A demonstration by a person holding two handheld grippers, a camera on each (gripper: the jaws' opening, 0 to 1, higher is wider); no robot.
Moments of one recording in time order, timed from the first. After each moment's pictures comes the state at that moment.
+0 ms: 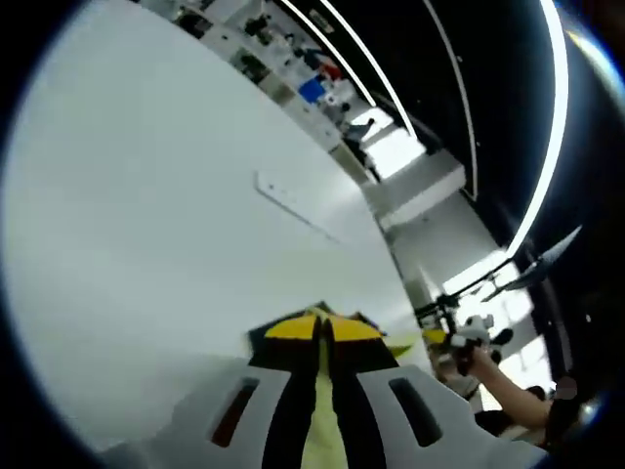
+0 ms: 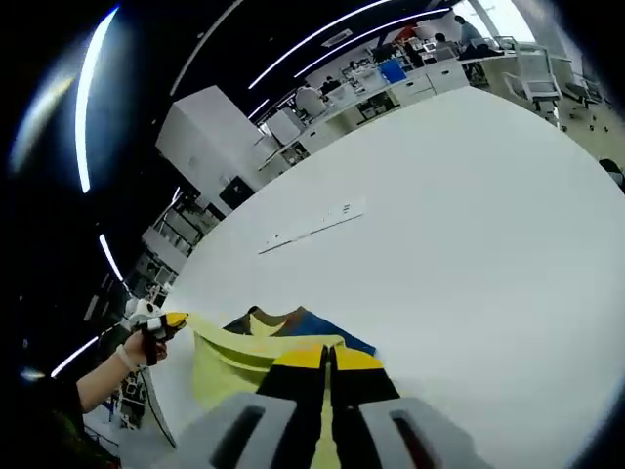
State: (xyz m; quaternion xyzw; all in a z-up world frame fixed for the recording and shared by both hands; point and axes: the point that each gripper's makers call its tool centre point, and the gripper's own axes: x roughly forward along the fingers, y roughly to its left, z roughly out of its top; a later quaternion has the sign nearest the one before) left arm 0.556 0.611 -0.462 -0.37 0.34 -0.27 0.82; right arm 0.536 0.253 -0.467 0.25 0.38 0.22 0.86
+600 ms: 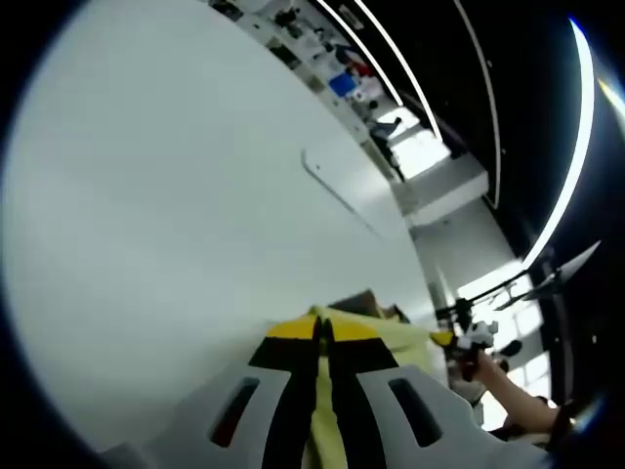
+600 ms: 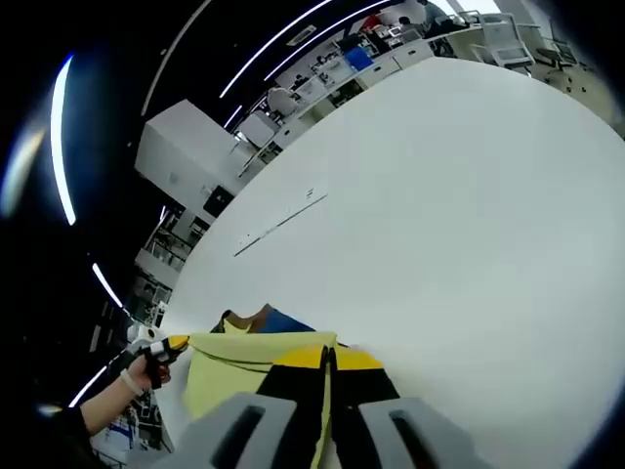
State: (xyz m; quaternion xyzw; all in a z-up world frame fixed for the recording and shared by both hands) left arm 0.557 0.623 -0.510 -0.37 0.38 -0.23 0.82; right arm 0.536 0.255 -0.510 0.29 0.41 0.19 0.85
